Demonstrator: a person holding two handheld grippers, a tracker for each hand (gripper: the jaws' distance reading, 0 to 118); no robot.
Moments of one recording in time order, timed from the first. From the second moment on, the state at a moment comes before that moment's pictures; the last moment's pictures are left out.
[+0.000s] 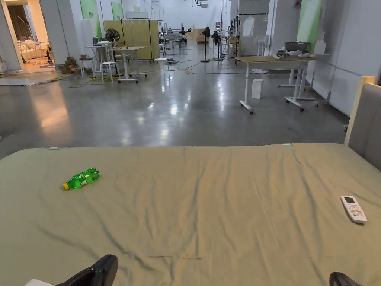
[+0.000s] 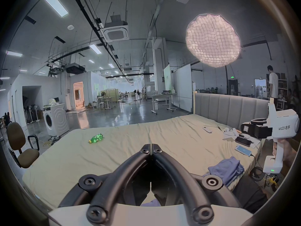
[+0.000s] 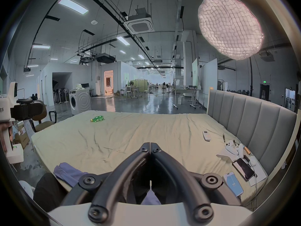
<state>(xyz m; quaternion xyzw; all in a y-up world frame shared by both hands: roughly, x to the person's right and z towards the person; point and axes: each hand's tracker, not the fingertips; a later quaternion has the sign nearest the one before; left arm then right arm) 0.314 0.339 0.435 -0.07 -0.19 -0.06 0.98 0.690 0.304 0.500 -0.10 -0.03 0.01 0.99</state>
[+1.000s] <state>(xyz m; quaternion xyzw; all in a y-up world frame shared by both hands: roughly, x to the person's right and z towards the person) 0.168 0.098 0.288 -0.49 -0.11 0.33 0.80 0.707 0.259 0.516 -0.19 -0.03 -0.07 0.98</state>
